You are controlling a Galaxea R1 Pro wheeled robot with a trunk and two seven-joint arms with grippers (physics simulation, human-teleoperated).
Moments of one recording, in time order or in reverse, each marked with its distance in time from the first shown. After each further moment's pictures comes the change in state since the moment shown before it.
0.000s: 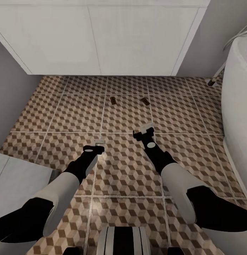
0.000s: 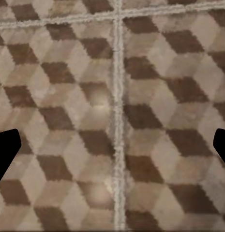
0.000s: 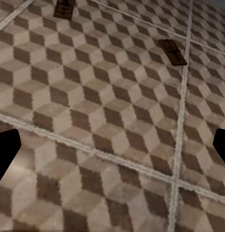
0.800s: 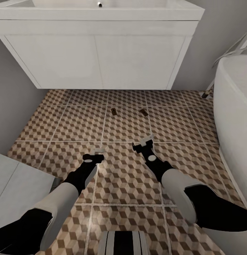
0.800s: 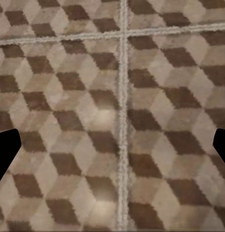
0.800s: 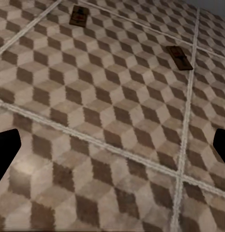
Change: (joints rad) left arm 0.092 0.006 0.001 0.004 -0.001 -0.073 0.000; right arm 0.000 -0.006 -0.005 0.268 0.003 -0.208 0.000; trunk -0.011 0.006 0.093
